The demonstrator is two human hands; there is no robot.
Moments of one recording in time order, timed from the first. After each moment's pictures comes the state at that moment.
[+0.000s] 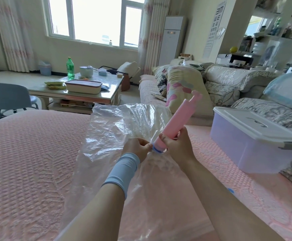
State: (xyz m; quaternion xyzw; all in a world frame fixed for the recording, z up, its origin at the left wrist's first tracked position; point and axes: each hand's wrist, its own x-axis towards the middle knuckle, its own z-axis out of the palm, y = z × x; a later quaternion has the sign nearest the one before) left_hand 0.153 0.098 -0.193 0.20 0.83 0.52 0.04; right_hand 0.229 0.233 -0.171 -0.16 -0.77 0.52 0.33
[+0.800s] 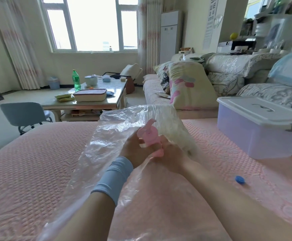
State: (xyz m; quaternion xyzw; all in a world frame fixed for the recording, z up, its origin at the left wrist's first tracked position) left_hand 0.196 0.051 -0.158 0.34 0.73 0.59 0.02; right_hand 0.236 0.214 -0.200 -0.05 -0.93 0.32 0.16
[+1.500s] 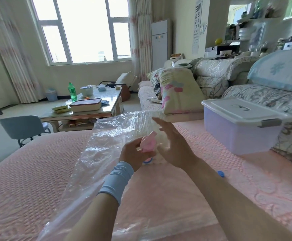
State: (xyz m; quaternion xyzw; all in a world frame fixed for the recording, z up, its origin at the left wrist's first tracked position) left_hand 0.236 0.079 -0.158 0.29 0.77 0.57 -0.01; right_hand 0.330 0.224 -0.131 0.06 -0.88 0.33 0.35
